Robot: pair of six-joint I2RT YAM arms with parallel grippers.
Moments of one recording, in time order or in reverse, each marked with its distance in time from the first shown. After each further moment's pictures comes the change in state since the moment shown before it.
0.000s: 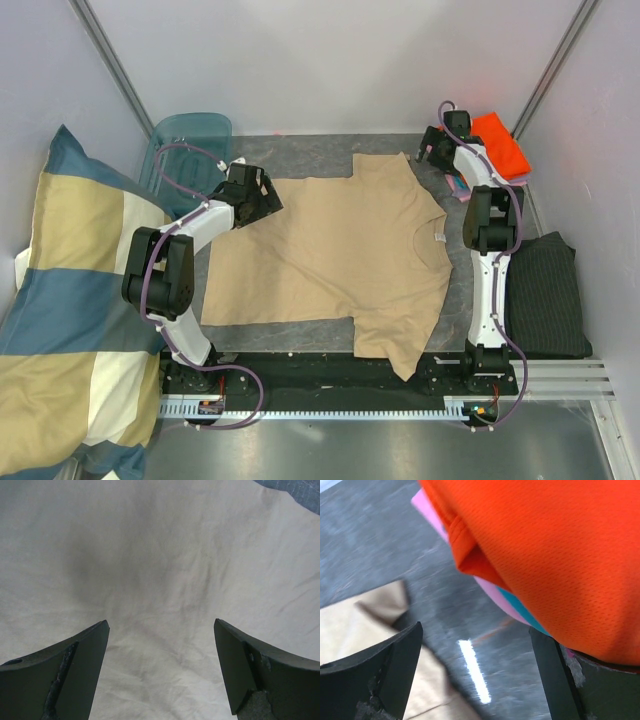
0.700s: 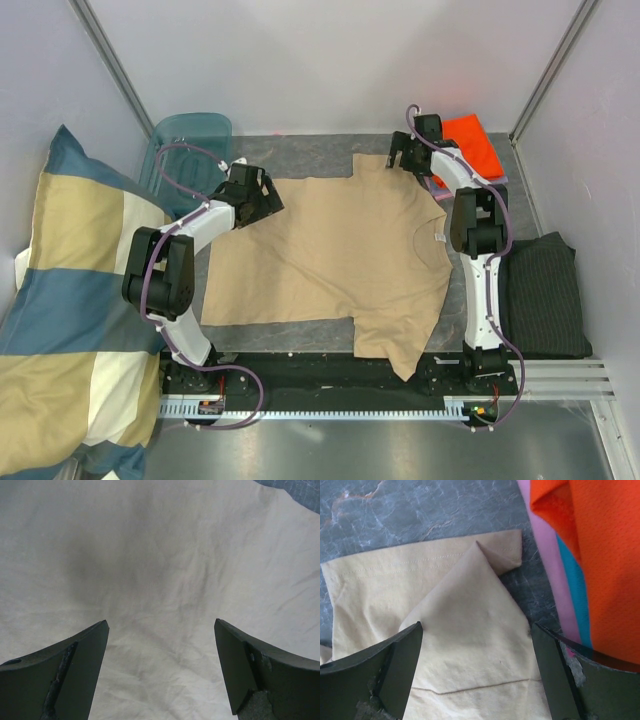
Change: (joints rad) left arm -0.007 0.000 0.000 0.001 0.001 -0.001; right arm 0.122 -0.064 -0.115 0.079 -0.098 -0.058
